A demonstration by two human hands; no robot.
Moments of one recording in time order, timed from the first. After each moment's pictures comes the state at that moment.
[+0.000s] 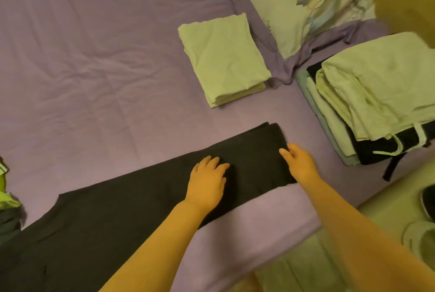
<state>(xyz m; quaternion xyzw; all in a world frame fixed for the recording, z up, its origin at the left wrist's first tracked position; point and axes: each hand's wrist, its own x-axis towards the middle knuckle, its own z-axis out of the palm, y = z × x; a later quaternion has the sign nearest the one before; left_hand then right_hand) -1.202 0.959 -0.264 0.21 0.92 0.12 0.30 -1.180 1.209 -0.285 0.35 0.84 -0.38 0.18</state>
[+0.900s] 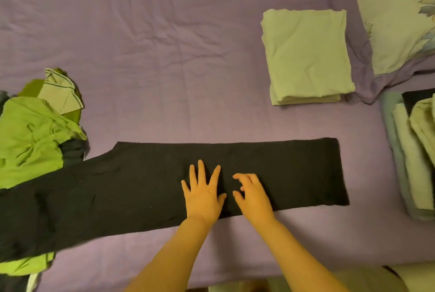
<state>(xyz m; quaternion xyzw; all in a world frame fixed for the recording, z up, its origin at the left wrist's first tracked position) -1.142 0.886 -0.294 -0.08 0.94 0.07 0.32 -1.152 1.026 -0.304 0.03 0.88 -0.37 0.30</state>
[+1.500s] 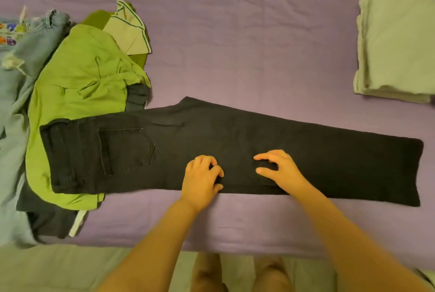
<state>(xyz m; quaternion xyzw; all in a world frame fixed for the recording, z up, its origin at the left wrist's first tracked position) -1.063 0.716 -0.295 -0.03 0.96 0.21 0.20 -1.159 0.933 -0.296 -0.06 0.85 -0.34 0.41</state>
